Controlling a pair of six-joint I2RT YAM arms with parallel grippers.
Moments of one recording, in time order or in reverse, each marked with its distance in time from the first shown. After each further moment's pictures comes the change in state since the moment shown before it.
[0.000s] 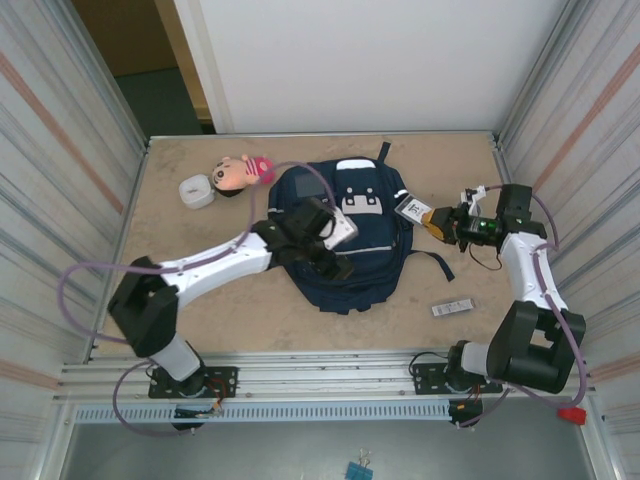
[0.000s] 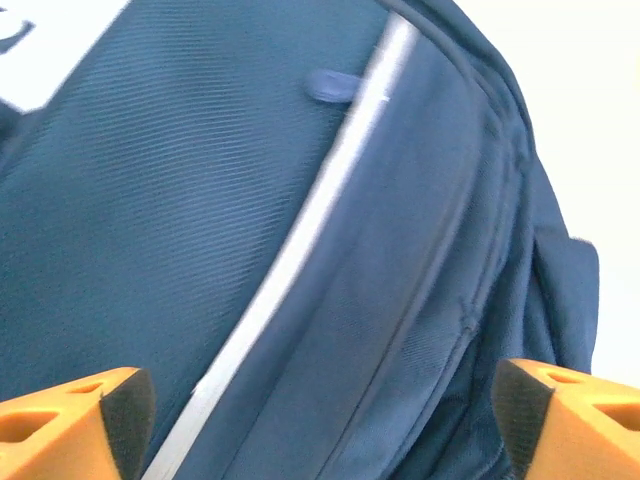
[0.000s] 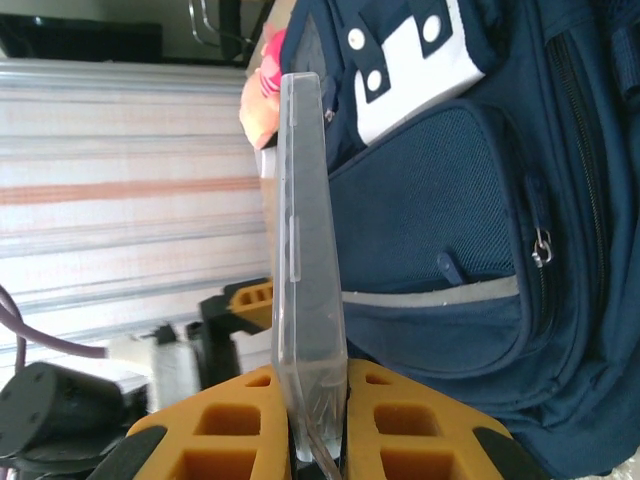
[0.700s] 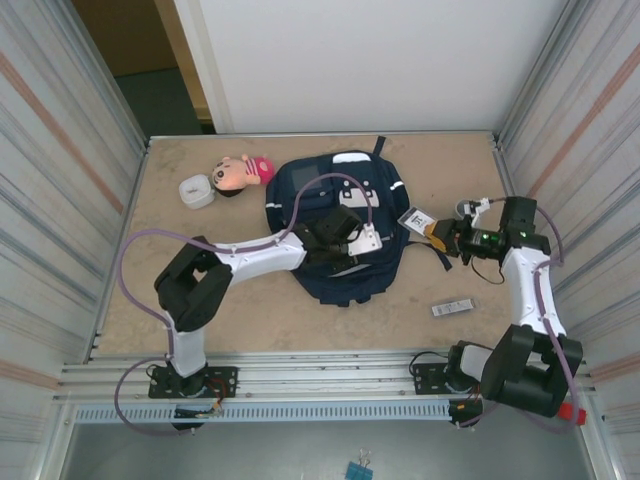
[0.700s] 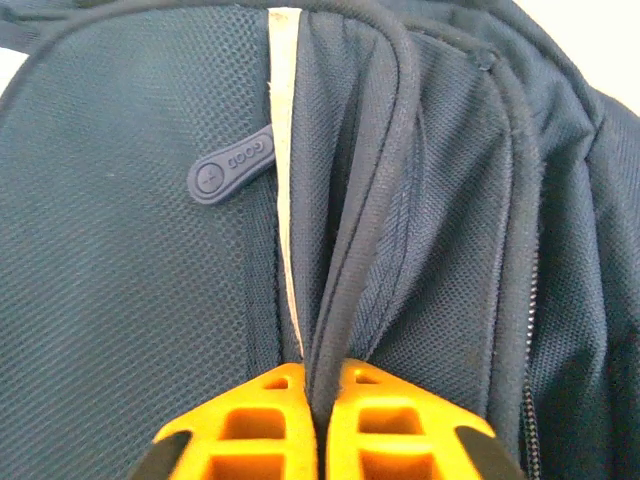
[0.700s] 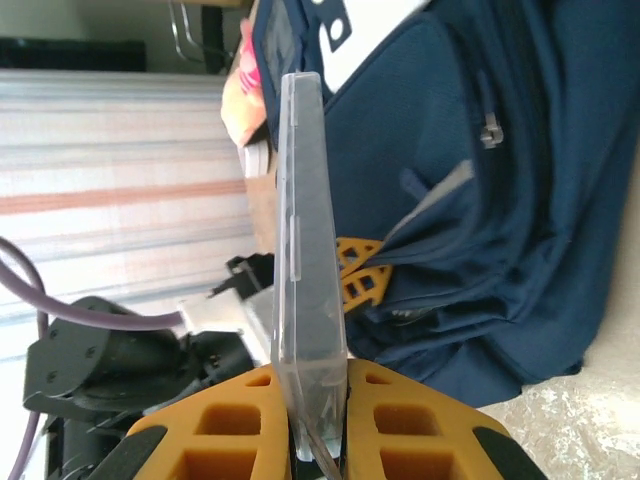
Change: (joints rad) left arm -0.027 0.205 0.084 0.174 -0.125 0.290; right arm -0.060 -0.133 -0.080 -0.089 0.031 -0.019
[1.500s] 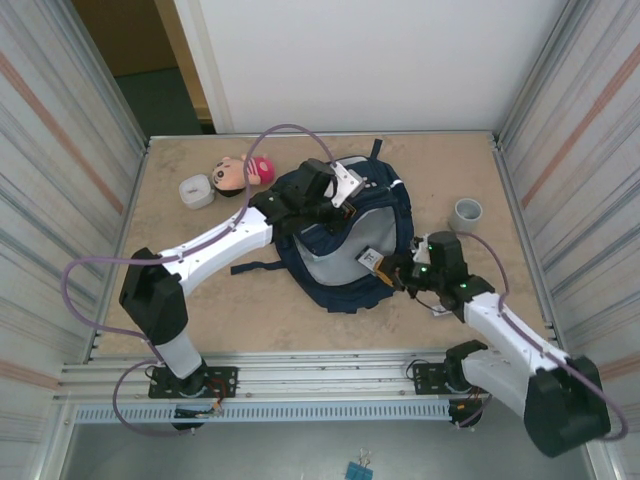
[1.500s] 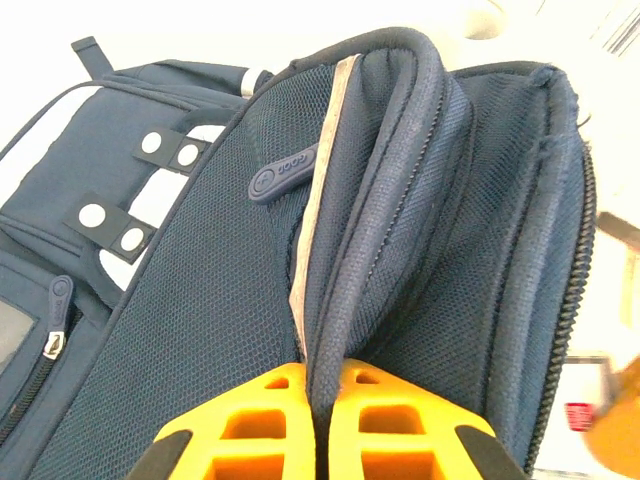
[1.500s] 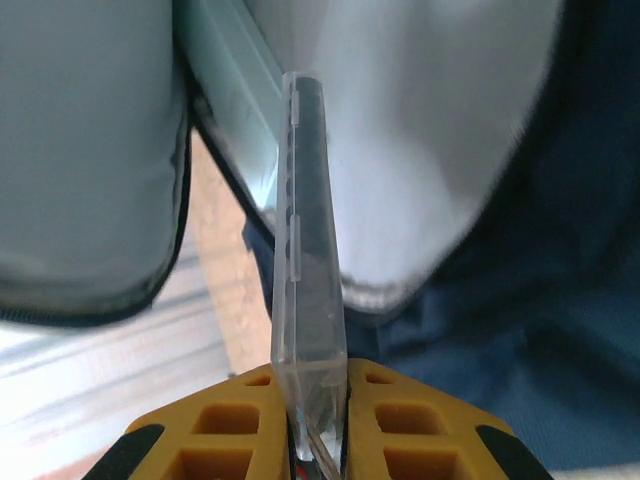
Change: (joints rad) left arm 0.116 -0.163 0.170 -0.130 0.141 -0.435; right arm 0.671 -0.157 -0.417 0.659 0.506 0.694
